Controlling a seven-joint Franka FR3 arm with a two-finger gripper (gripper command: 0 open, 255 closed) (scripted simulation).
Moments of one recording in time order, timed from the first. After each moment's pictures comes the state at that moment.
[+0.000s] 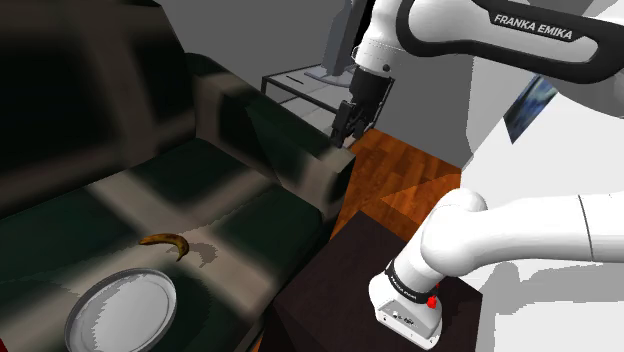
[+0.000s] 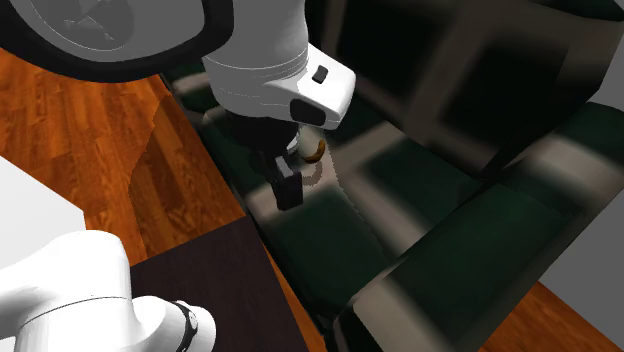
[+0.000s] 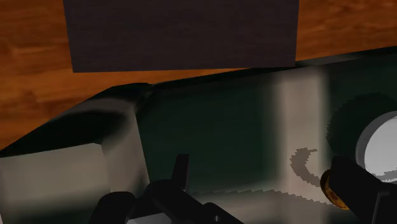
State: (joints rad) arm -0.01 -0.81 0.05 -2.45 0.12 1.61 0.05
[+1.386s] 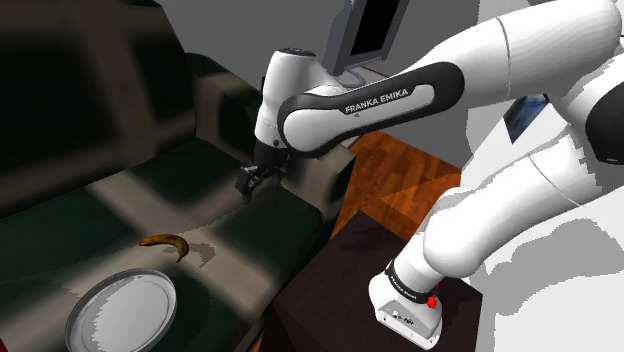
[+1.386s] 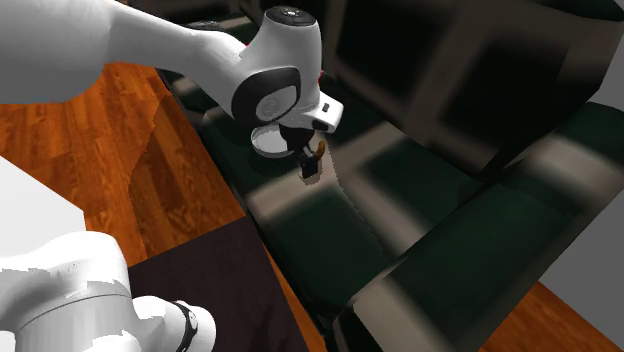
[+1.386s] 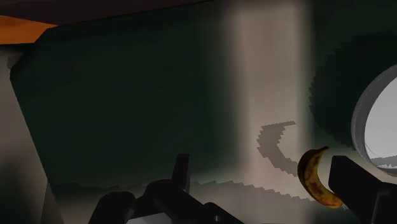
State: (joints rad) arm 0.05 -0.30 0.35 -2.50 0.21 2.26 0.30
